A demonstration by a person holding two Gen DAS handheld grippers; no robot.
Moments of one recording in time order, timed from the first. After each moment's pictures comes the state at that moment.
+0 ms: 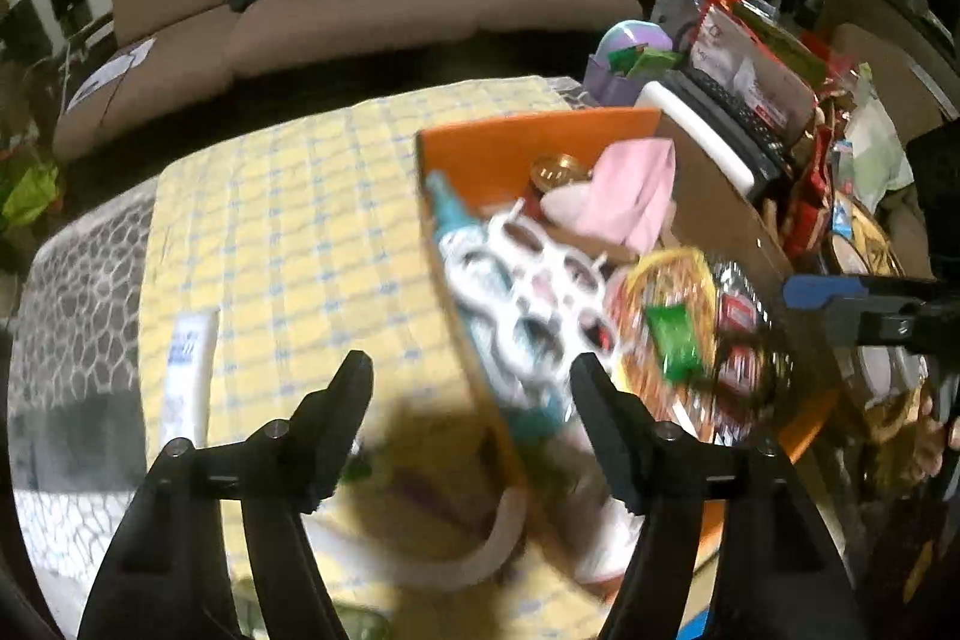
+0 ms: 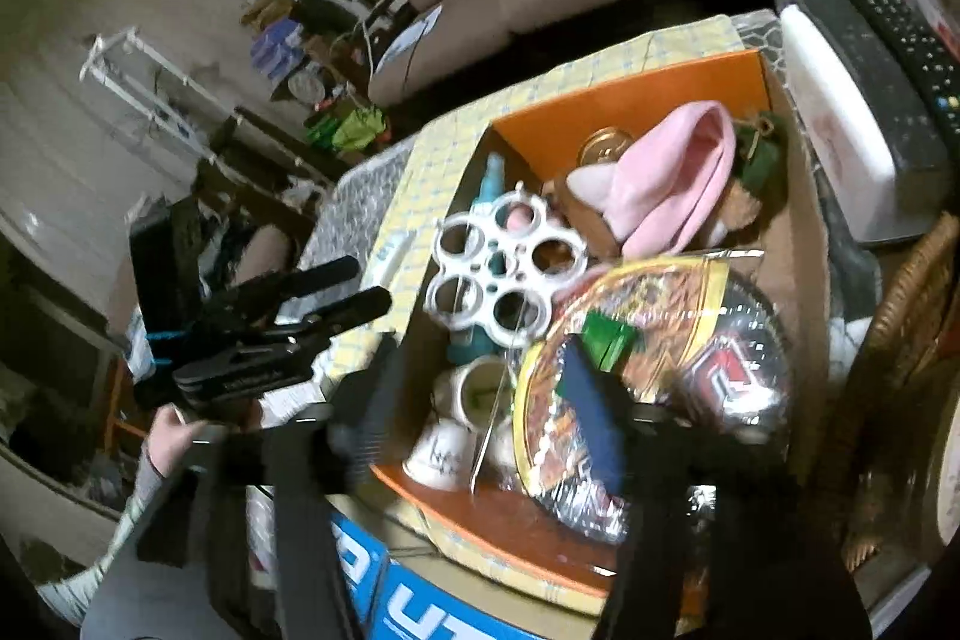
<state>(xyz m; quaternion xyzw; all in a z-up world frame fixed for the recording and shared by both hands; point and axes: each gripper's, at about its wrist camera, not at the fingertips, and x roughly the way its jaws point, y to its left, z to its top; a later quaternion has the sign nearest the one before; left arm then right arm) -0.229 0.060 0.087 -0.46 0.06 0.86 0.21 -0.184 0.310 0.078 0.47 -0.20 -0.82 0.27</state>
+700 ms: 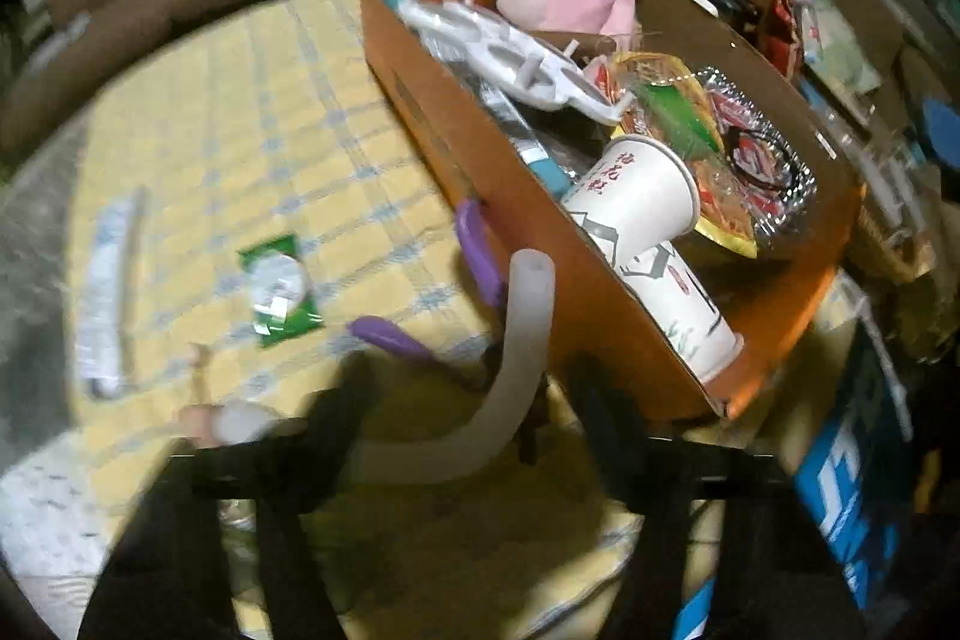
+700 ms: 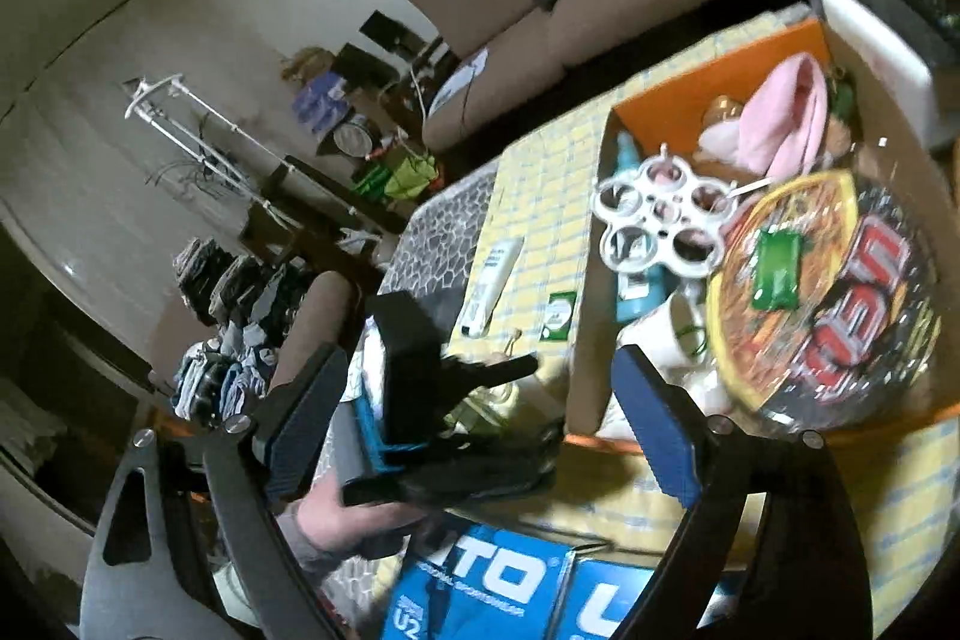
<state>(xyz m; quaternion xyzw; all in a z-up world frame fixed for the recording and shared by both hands) -0.196 0.045 -0.005 -0.52 0.09 0.80 0.29 -0.107 0.231 0.100 0.40 -0.29 -0.83 0.27</state>
